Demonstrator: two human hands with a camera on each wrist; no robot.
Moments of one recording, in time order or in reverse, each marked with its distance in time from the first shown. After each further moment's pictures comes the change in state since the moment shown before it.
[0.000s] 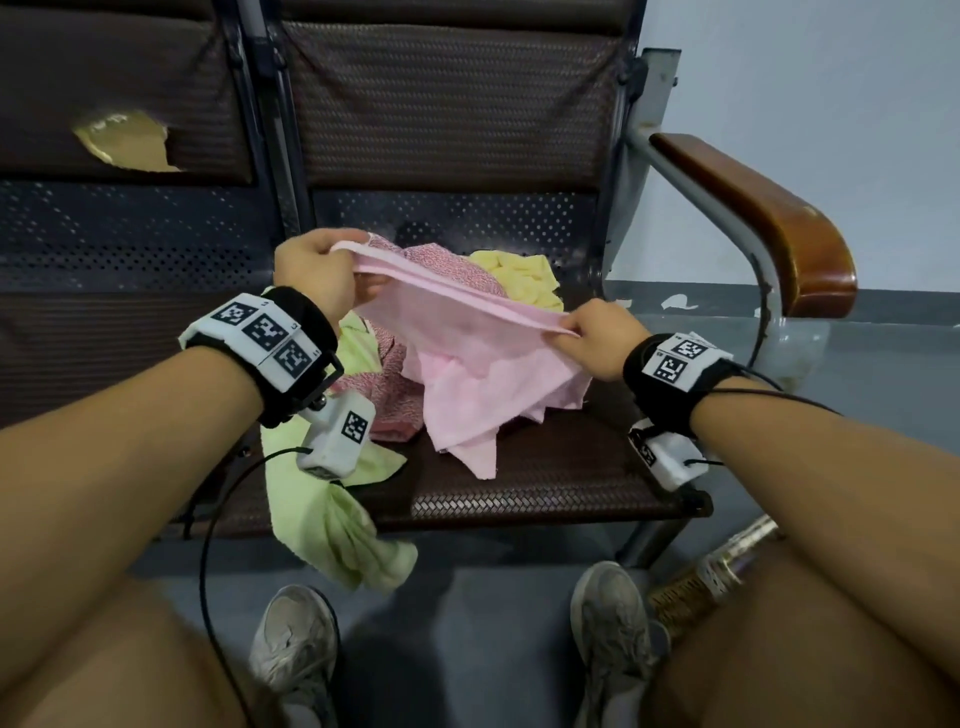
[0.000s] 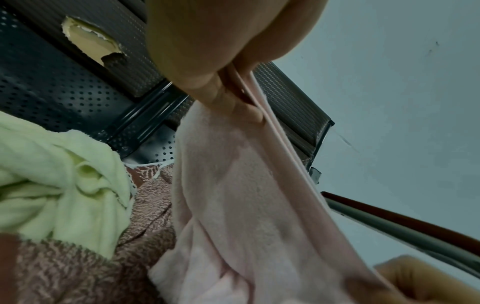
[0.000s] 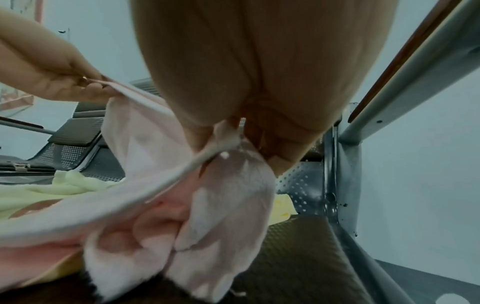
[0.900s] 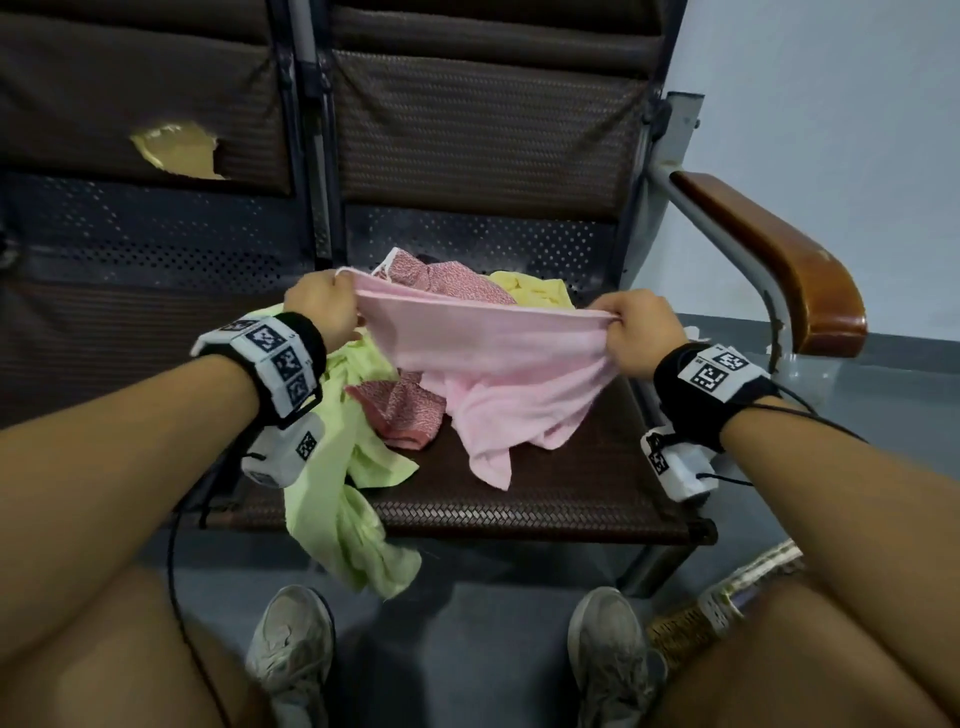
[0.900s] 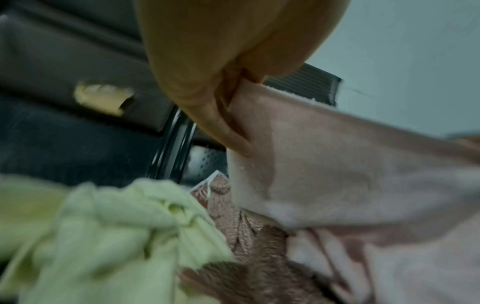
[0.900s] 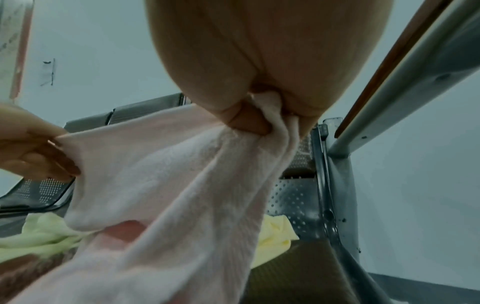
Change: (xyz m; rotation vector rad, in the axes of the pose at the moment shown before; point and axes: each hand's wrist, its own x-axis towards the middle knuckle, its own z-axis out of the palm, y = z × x) left_hand 0.002 -0.004 -0.034 0.567 -0.024 -0.016; right_hand -0.003 -0.004 -0.029 0.101 0.237 0.035
